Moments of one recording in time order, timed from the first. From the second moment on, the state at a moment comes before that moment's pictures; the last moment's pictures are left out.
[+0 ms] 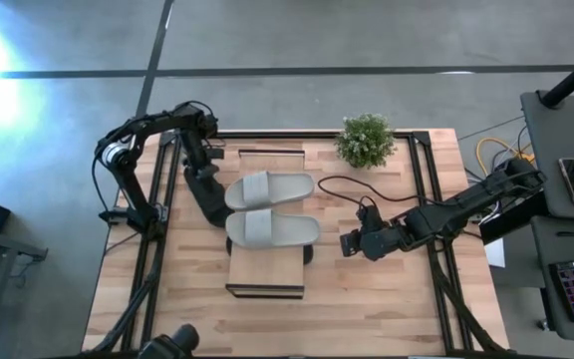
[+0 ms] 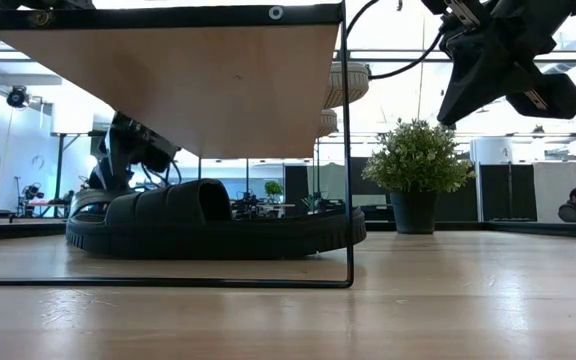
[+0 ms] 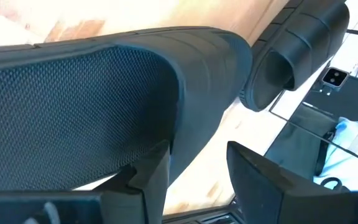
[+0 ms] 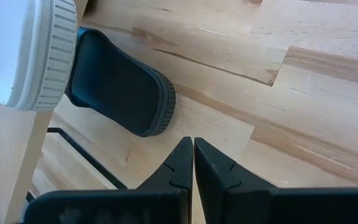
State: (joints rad) left arm 1.02 1.75 1.14 -1.42 0.55 0.48; right arm 0.40 1.28 0.85 -0.55 0.39 1.53
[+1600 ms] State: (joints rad) left arm 0.94 1.54 1.14 -1.56 0.32 0.36; right arm 0.40 1.28 0.85 -0.55 0.42 1.51
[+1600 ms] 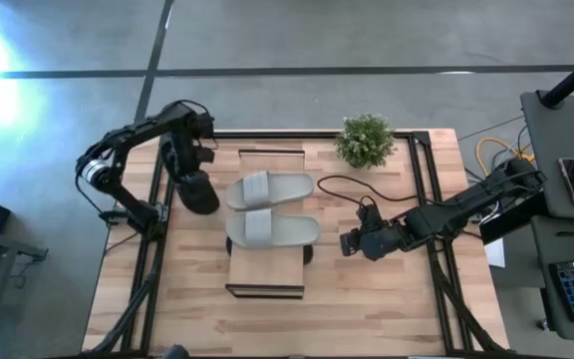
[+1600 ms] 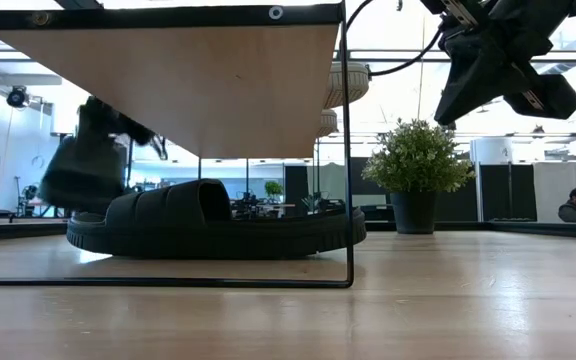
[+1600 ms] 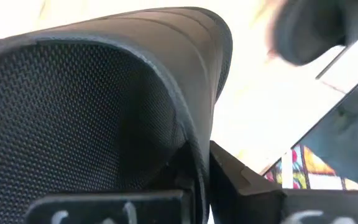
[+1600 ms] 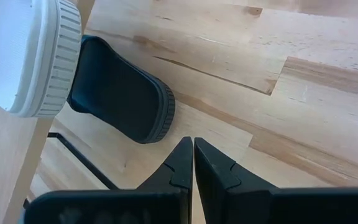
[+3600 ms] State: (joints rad) left arm 0.19 1.37 1.43 -0.45 0.18 -0.06; right arm 0.52 1.32 1.48 -0.54 1.02 1.01
